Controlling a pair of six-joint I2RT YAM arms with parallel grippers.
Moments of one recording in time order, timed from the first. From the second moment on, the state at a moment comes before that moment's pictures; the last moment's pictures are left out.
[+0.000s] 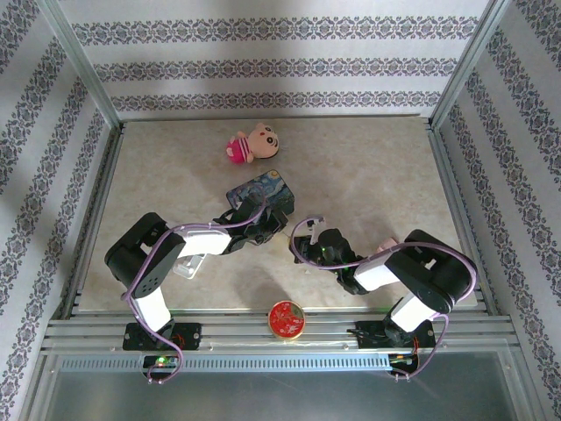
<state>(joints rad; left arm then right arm) -0.68 1.75 0.82 0.22 0.11 -1.33 0.77 1.60 0.30 0.87 -0.07 0.68</state>
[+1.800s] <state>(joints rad) -0.68 1.77 0.82 0.27 0.11 -1.35 0.75 1.65 0.30 0.95 -0.01 0.68</state>
